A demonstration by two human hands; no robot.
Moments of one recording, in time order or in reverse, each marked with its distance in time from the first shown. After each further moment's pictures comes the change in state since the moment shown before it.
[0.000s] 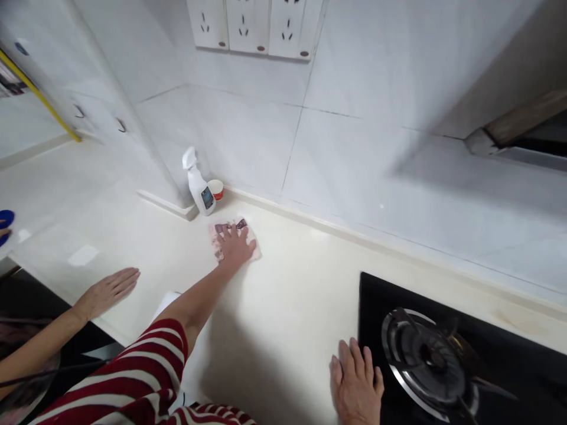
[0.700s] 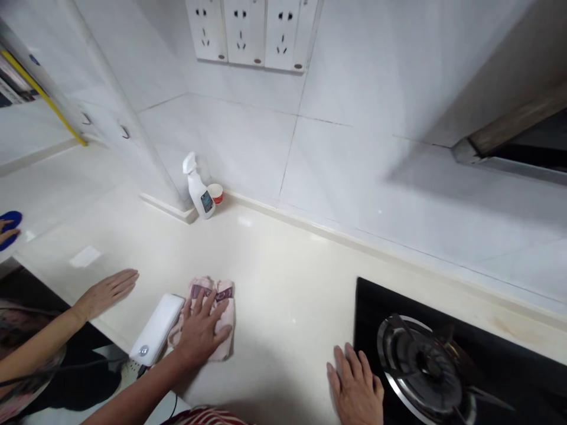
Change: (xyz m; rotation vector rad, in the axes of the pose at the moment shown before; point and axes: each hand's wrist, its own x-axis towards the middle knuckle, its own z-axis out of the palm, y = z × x) left_hand -0.210 -0.095 -0.003 0.112 0.060 0.281; right_hand 0.006 0.022 0.000 -0.030 -0.069 -0.109
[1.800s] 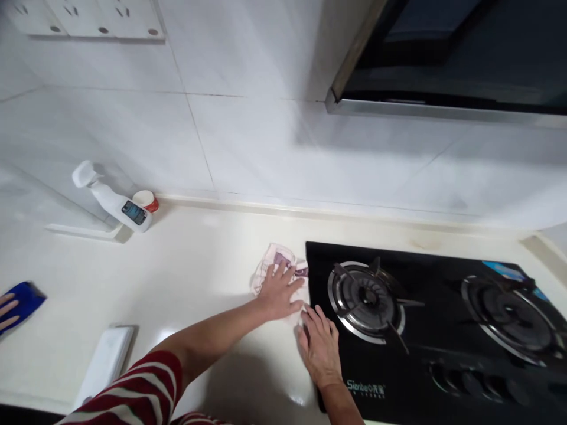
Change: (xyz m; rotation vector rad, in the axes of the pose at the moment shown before) left_hand 0.128 0.270 0.071 -0.240 -0.277 0.742; right_hand 0.013 0.000 -0.014 0.146 0.034 0.055
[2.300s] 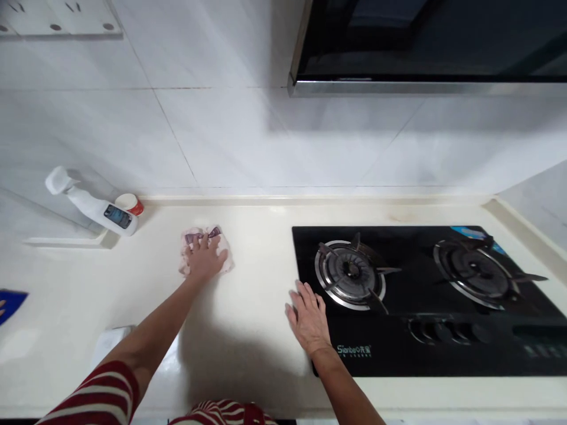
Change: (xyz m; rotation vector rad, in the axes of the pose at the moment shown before) left_hand -0.050 -0.132 -0.086 0.216 0.108 -0.701; right_hand 0.004 -0.009 -0.001 0.014 0.019 0.045
